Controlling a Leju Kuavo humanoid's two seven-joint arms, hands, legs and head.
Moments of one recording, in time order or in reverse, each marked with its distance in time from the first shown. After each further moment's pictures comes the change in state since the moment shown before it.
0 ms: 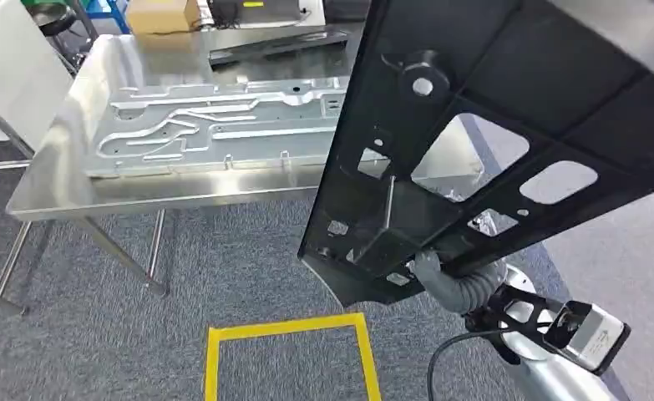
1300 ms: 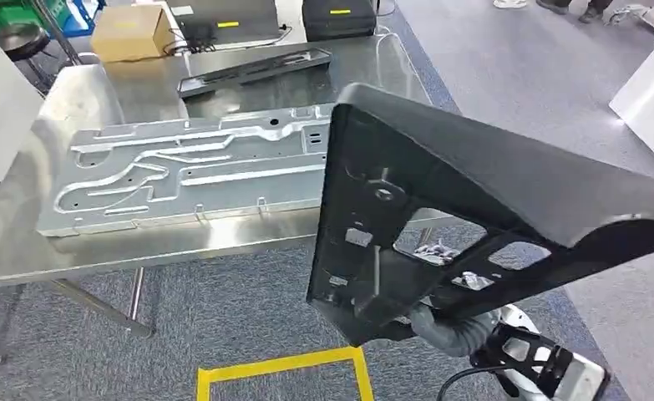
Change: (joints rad) left arm 0.023 -0.032 0.026 0.000 0.035 0.014 -0.026; right arm 0.202 0.075 -0.112 0.001 0.150 0.197 -0.069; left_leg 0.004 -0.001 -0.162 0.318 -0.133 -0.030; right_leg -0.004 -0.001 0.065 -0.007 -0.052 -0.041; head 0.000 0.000
